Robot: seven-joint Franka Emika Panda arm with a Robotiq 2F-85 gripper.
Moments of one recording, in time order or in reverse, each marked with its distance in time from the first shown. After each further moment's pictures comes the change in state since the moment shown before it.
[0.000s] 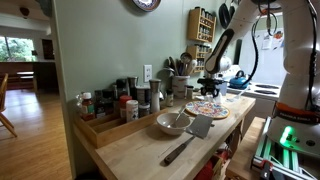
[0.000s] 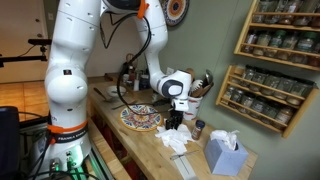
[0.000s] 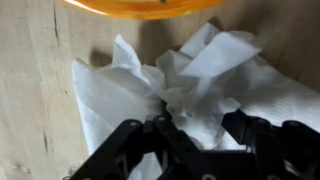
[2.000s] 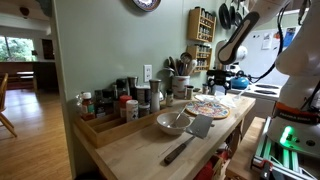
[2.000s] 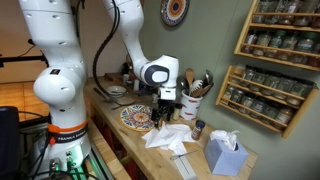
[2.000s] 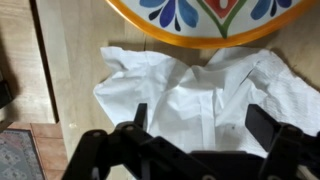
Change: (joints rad) arm -0.282 -0.376 0.270 -0.280 -0.058 -0.038 0.063
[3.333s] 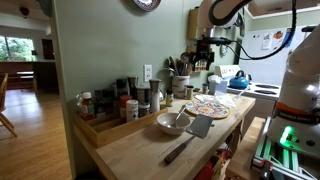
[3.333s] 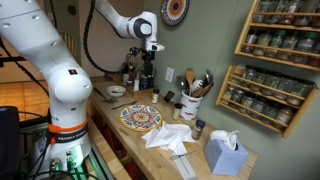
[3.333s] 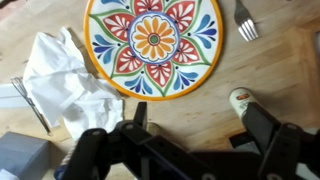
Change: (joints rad) arm 0.415 -0.339 0.149 0.196 0.175 -0.503 -0.623
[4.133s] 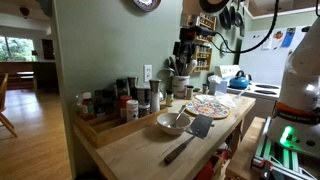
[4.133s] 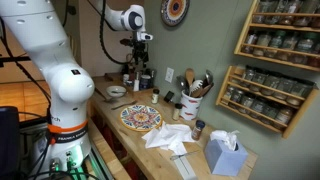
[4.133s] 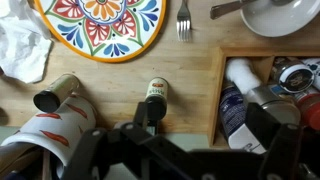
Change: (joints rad) arm 0.078 0.129 0.178 0.212 -0.006 -0.002 -0.205
